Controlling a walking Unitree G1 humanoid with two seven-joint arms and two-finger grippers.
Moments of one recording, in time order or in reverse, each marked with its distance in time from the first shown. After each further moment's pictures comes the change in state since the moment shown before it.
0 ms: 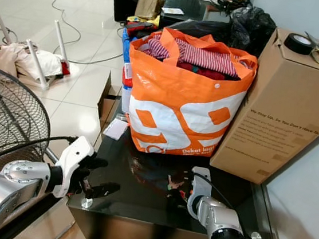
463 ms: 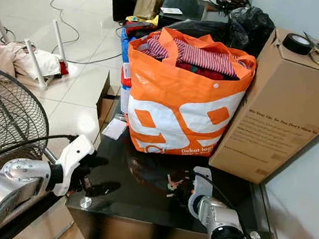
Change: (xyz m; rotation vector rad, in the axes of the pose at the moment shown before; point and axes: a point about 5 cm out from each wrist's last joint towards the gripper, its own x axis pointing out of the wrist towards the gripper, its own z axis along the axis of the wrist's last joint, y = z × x) left arm 0.000 0.001 0.004 0.007 -0.002 0.002; right arm 0.002 -0.004 0.001 -0.003 0.003 0.001
